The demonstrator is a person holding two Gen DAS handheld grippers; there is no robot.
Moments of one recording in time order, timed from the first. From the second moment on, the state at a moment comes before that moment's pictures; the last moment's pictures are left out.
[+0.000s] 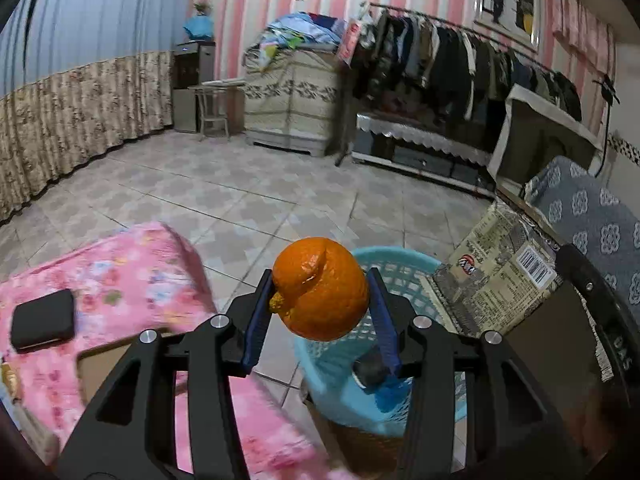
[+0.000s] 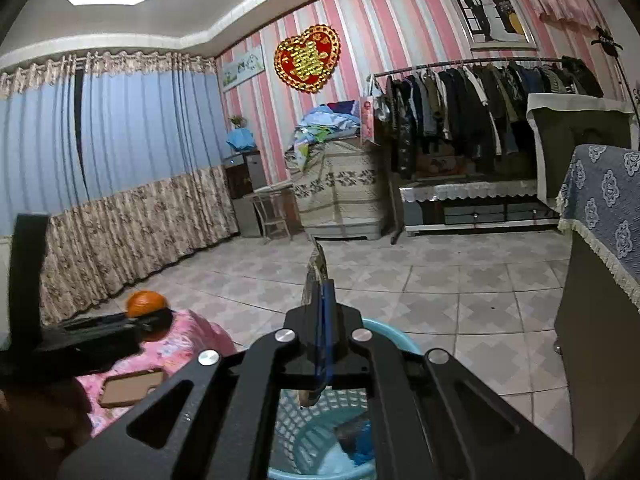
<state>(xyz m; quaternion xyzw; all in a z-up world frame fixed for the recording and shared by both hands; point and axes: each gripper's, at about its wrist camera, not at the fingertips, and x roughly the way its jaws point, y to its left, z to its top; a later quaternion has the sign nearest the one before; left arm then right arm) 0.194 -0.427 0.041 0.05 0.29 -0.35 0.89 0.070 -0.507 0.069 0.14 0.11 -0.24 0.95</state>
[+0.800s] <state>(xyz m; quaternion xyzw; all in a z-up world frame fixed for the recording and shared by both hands) 0.203 -0.474 -0.001 0.05 0.32 -0.37 0.87 0.072 -0.524 0.048 0.16 0.13 -0.25 0.95</state>
